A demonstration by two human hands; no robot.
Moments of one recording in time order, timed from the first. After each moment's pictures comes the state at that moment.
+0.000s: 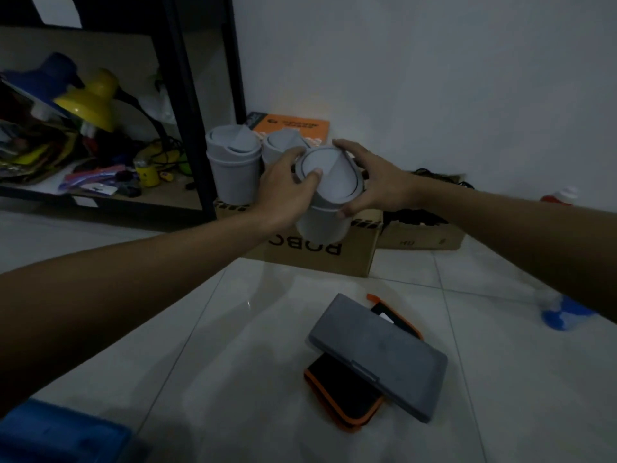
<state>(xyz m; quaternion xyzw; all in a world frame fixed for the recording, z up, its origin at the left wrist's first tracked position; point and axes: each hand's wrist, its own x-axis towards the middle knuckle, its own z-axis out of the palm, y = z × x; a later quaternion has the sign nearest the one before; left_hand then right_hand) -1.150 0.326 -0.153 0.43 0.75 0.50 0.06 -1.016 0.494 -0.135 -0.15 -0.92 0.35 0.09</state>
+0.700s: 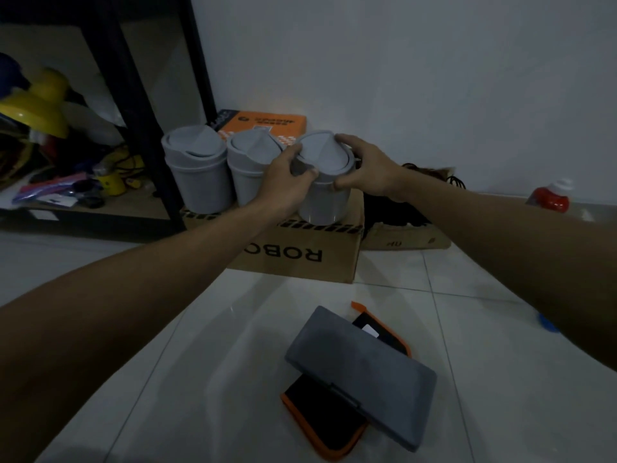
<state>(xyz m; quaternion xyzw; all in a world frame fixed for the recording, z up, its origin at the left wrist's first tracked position) -1.153 0.416 -0.169 0.42 0.73 0.51 0.15 -1.030 0.567 -0.155 -0.25 -0.86 0.41 0.17</state>
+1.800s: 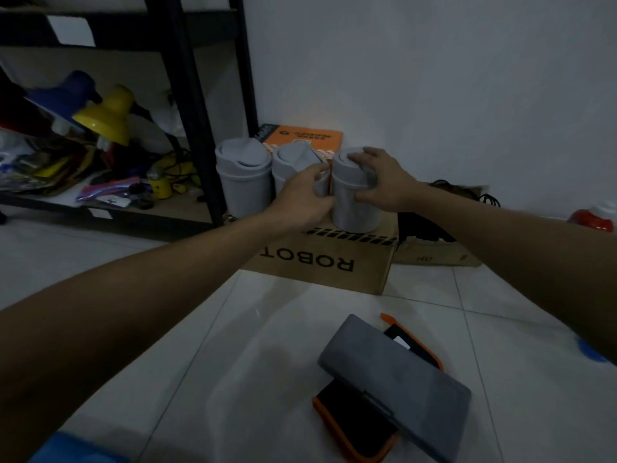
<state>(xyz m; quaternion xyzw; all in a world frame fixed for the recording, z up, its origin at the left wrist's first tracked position) -1.165 0.354 -0.145 0.49 0.75 0.42 0.13 -1.063 0.553 -0.158 -0.21 -0.95 0.18 0.15</state>
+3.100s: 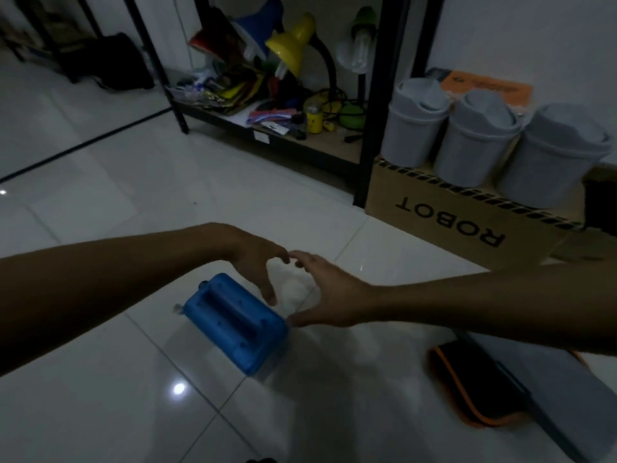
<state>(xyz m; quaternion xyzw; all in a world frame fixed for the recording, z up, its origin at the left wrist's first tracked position) -1.249 0.022 -0.218 0.41 0.81 -0.14 0.39 -1.116 0.167 -0.277 0.05 -0.92 0.36 -0.12</state>
